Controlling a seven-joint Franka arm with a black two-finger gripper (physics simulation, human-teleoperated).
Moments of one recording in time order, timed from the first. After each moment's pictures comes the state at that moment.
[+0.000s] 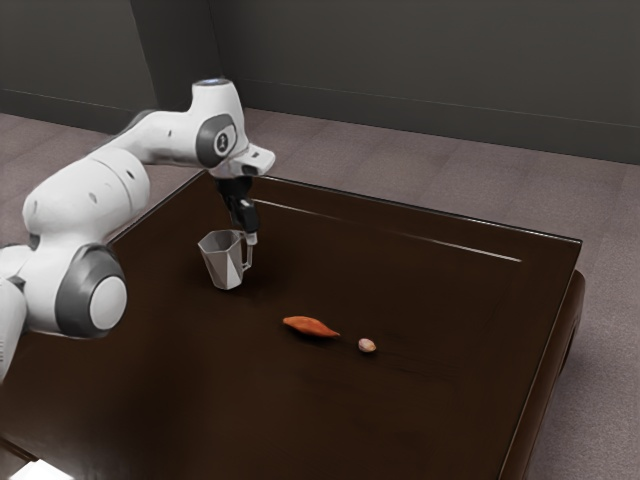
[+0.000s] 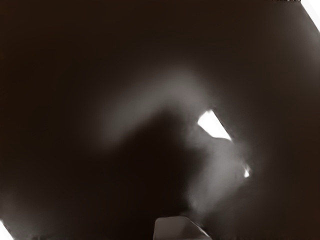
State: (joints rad) arm 0.15 1.06 0.00 -0.68 -0.02 1.71 0.74
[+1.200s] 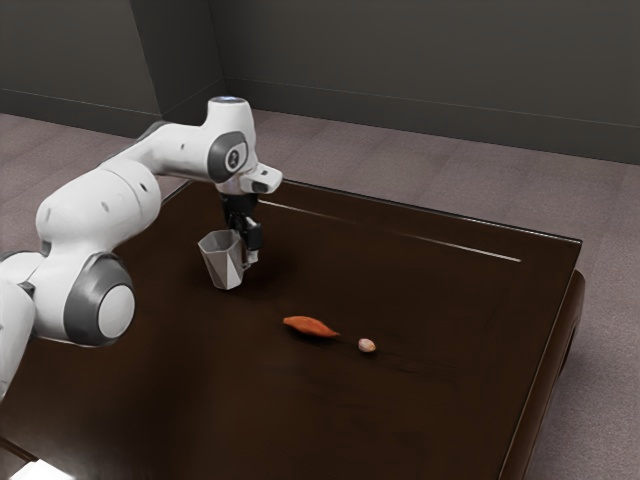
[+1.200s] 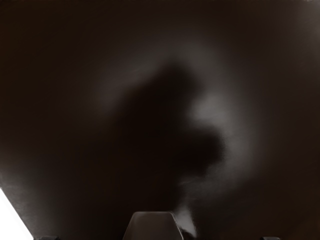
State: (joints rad) arm 0.12 1.10 0.01 -0.68 0.03 1.67 0.64
